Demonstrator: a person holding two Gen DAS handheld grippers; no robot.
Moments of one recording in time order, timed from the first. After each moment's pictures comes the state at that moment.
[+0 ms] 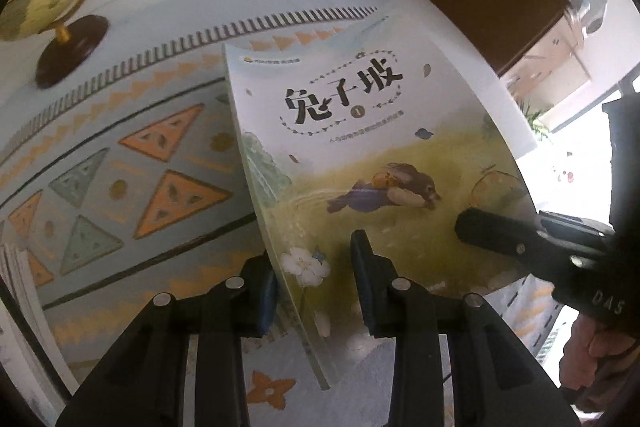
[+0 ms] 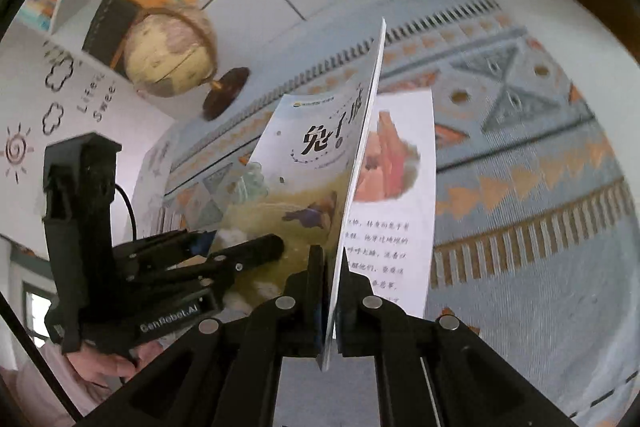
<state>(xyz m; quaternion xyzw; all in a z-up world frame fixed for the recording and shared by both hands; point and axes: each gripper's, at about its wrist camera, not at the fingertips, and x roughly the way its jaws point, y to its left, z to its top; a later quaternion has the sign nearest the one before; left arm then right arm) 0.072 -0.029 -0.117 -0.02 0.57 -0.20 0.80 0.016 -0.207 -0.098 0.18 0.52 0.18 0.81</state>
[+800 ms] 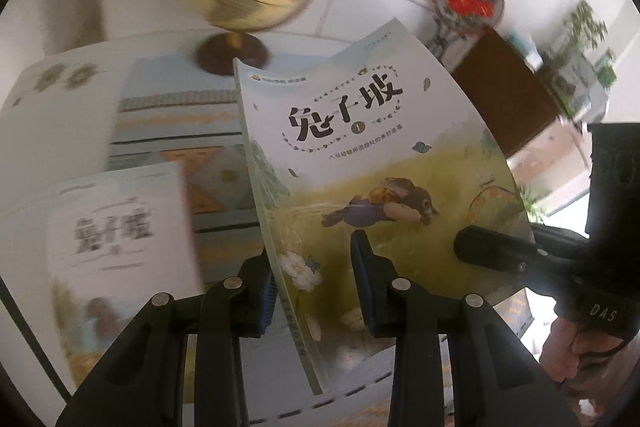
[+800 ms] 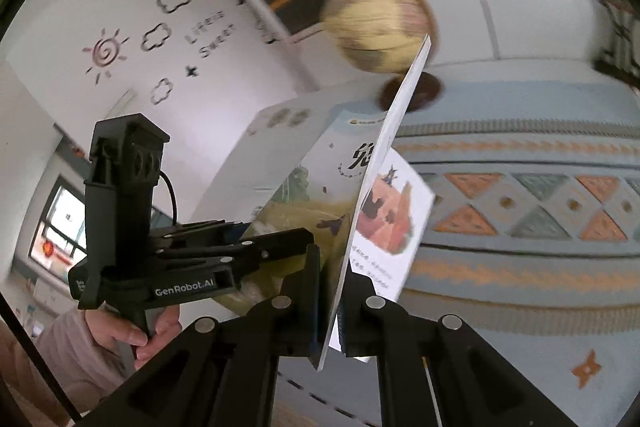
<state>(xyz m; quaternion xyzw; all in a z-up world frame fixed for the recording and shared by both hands) -0.017 0.174 -0.035 -0.13 0.49 -0.12 0.85 -0.029 -0.020 -0.012 0.10 0.46 0.37 0.80</state>
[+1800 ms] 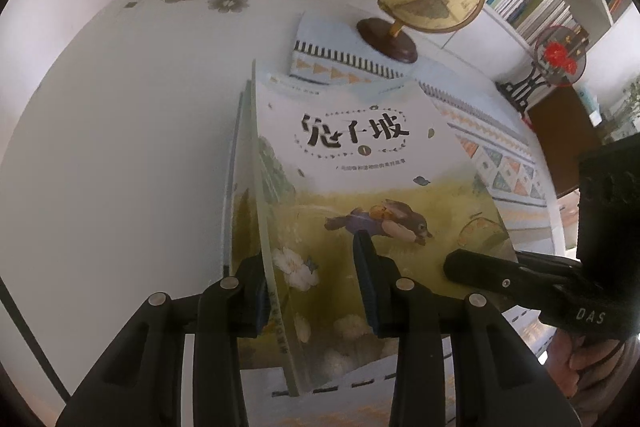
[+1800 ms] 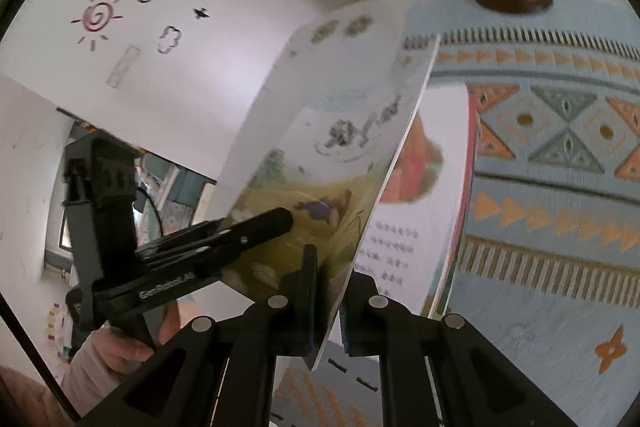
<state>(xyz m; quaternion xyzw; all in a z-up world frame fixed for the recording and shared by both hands) -0.081 0.336 -0.099 -0.19 0.52 -0.02 0.83 -0.032 0.156 -0.095 0.11 0.57 0.39 0.71</state>
